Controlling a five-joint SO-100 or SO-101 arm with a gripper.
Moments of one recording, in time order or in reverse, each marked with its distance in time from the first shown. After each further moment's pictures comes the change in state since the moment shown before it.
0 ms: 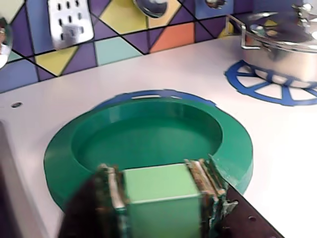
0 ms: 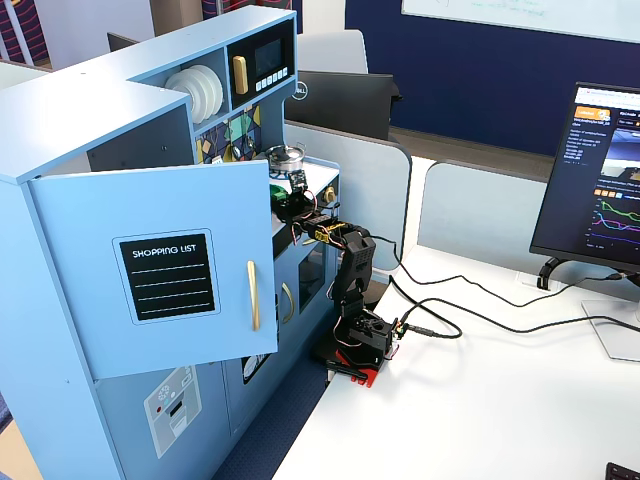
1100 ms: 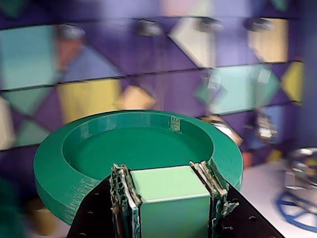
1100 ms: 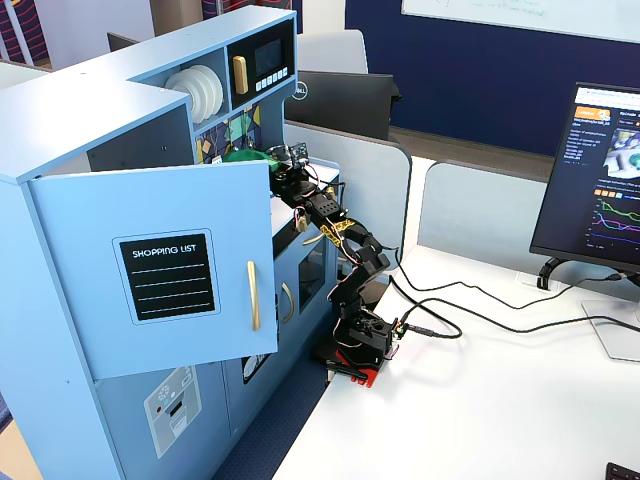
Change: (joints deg) arm -9.2 19.8 -16.5 23.7 -0.4
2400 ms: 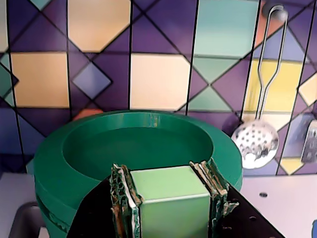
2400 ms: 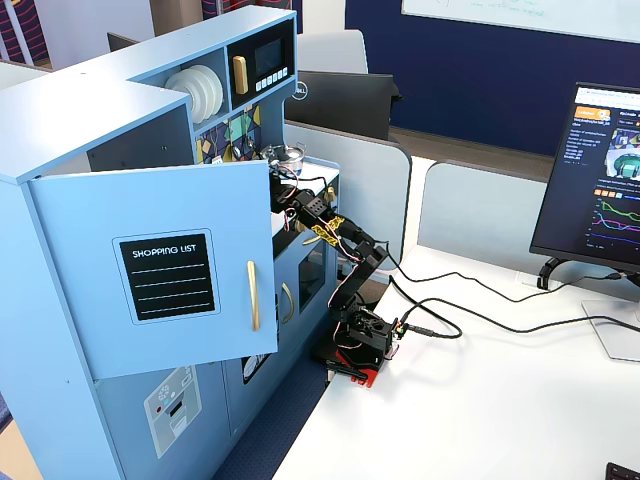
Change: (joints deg) arm -17.4 -5.9 -12.5 15.6 -4.7
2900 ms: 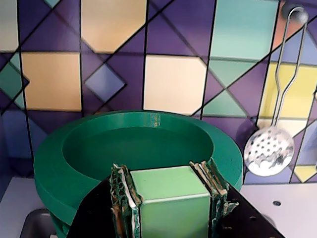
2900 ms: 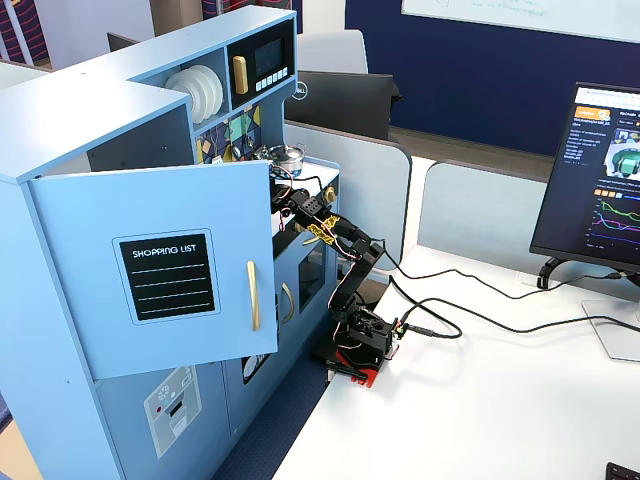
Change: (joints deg) arm -1.5 -2.9 -3.1 -0.7 0.1
